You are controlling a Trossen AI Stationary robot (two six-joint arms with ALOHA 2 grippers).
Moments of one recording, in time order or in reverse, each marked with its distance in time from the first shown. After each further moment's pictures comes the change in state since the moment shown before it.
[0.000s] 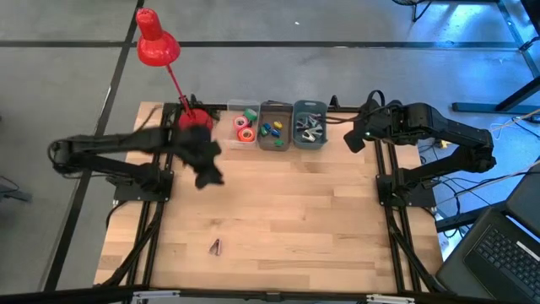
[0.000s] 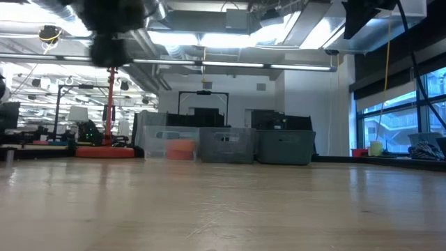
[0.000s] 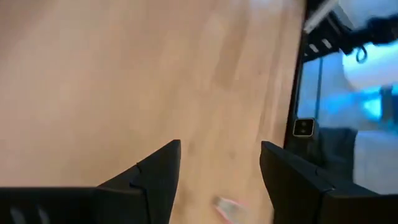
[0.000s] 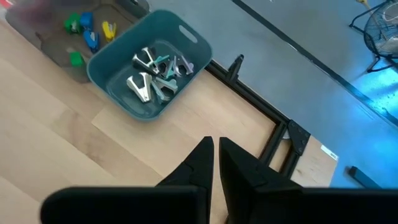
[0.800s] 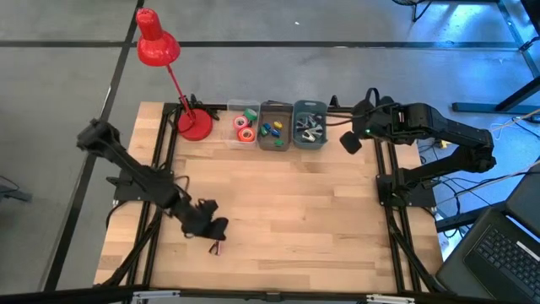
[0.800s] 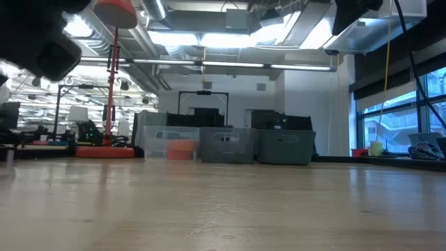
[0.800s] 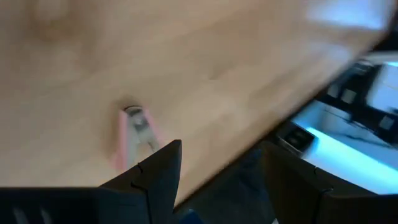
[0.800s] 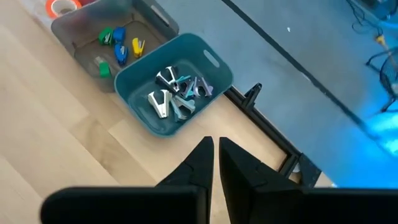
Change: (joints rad) left arm -0.838 0.293 -0.279 0.634 -0.500 -1.457; right arm 0.000 0.000 0.000 0.132 -0.020 -0.186
